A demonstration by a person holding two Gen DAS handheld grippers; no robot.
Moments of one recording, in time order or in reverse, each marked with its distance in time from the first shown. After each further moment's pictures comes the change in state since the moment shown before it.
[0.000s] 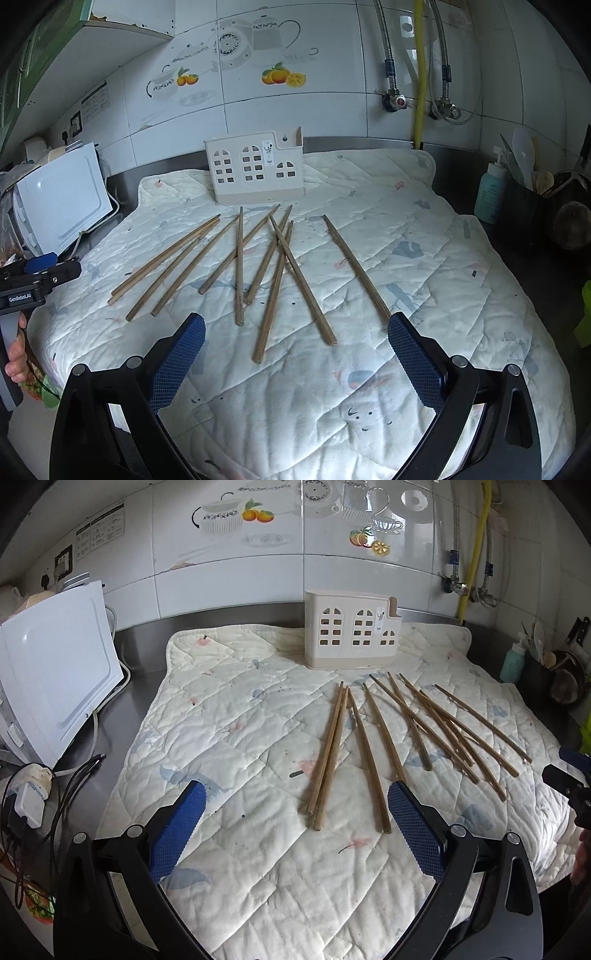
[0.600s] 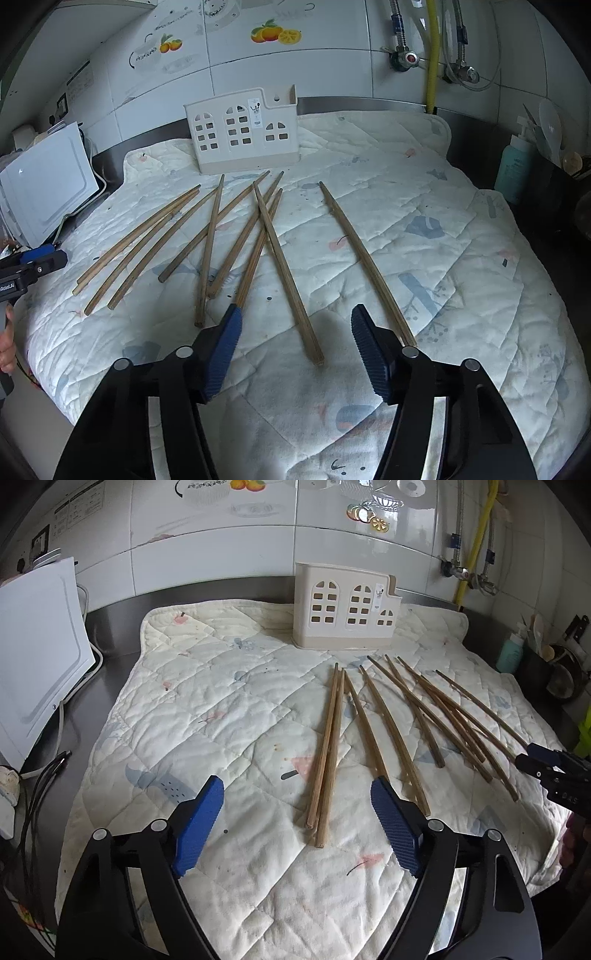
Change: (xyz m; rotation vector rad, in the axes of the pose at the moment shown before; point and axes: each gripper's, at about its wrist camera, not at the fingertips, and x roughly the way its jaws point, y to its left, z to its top) left arm 0.049 0.008 0.002 0.001 0.070 -0.079; right arm 0.063 -0.018 0.001 -0.004 0.116 0.025
